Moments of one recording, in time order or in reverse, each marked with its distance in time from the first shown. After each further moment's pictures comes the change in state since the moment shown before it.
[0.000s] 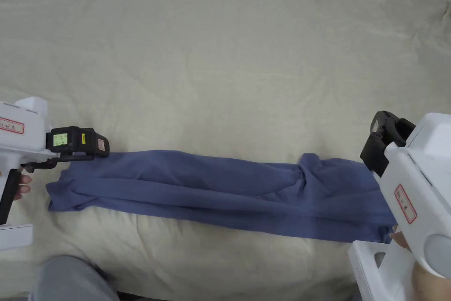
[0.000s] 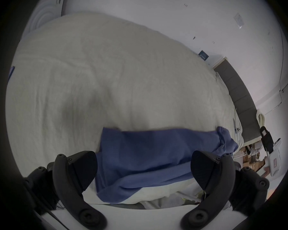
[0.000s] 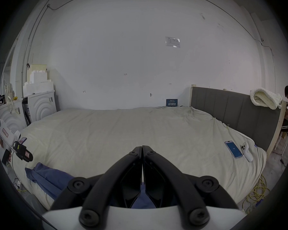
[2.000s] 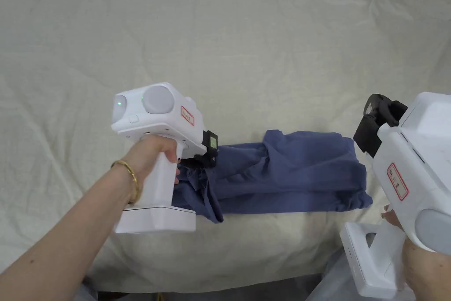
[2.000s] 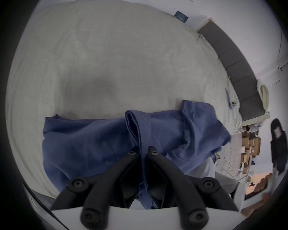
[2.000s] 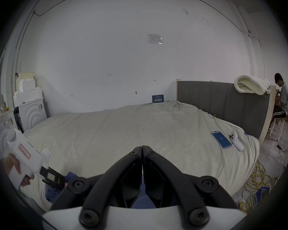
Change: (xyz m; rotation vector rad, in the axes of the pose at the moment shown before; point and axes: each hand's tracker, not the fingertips) left arm 0.279 -0.033 -0.143 -0.222 -0.005 -0.150; right arm 0.058 -0.016 0.019 -0.008 -0.092 -0.094
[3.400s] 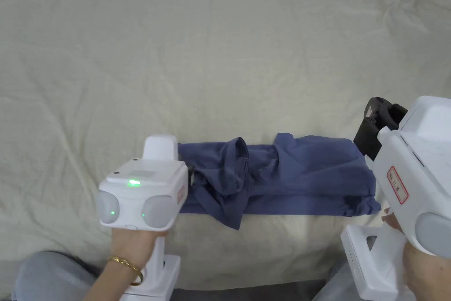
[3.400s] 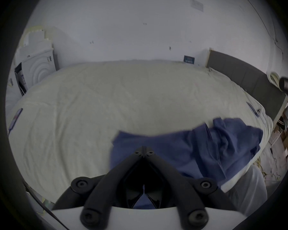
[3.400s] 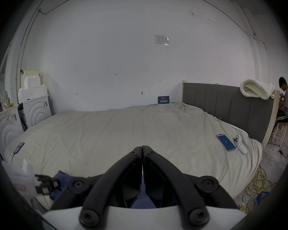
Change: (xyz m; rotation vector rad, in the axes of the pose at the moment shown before) left arm -0.031 -0.121 0.004 0.552 0.271 -0.161; right arm -0.016 0.002 0.004 0.007 0.046 0.033
